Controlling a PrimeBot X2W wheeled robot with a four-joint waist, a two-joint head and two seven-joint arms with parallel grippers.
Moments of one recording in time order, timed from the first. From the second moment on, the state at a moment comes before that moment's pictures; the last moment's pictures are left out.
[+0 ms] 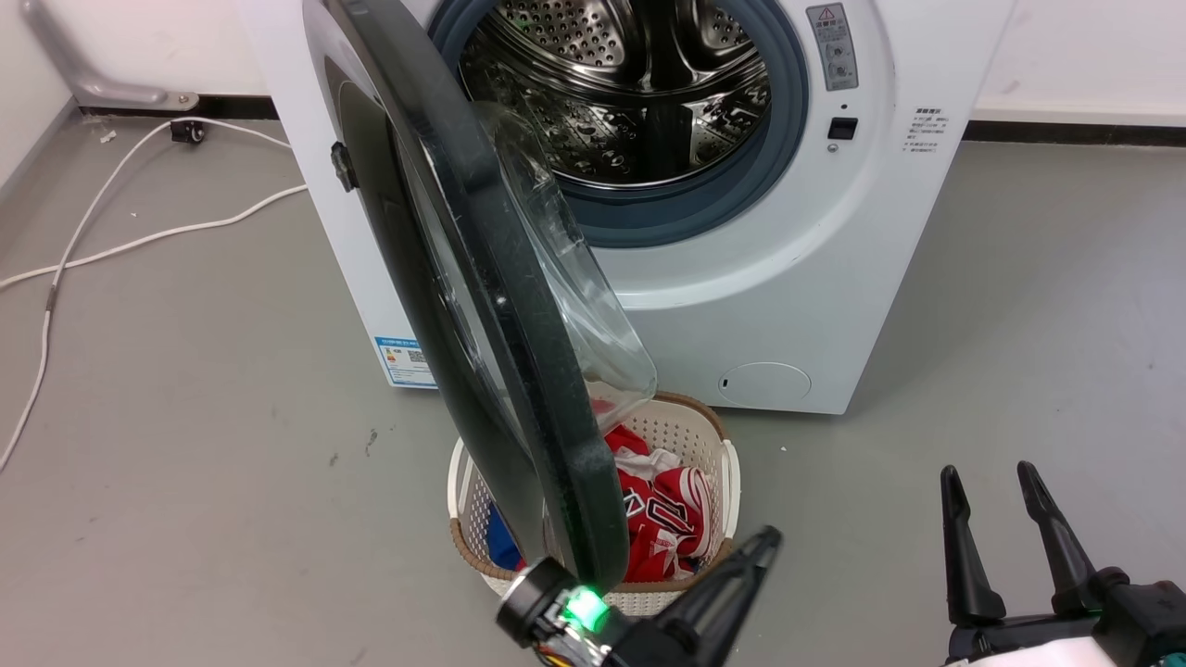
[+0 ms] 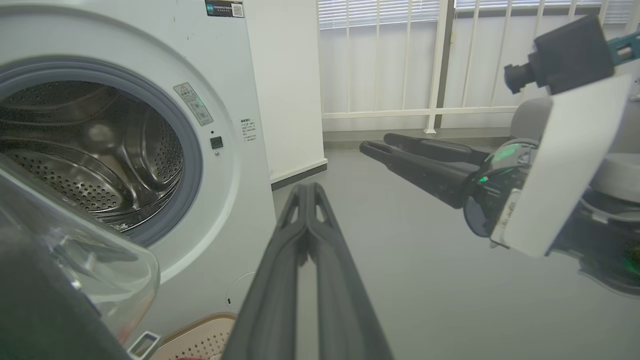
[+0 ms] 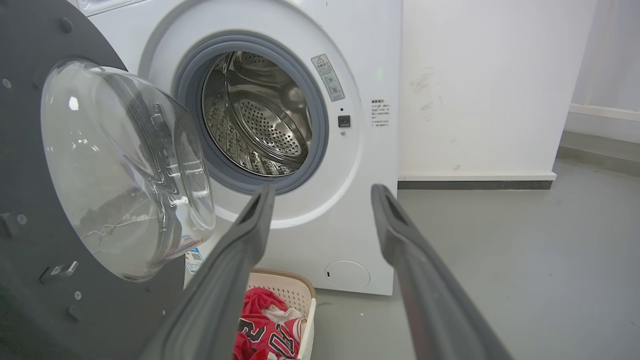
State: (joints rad) left arm -0.11 0.07 -0.75 0.04 -0.08 -0.01 -0.26; right arm 0.14 -0.05 -0.02 -0.05 0.14 0.13 -0.26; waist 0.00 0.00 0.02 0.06
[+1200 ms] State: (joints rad) left arm 0.00 0.06 -0.38 0.03 -0.06 0.06 -0.27; right arm 0.14 -0.05 -0.01 -0.02 0.14 0.13 -0.26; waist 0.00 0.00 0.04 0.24
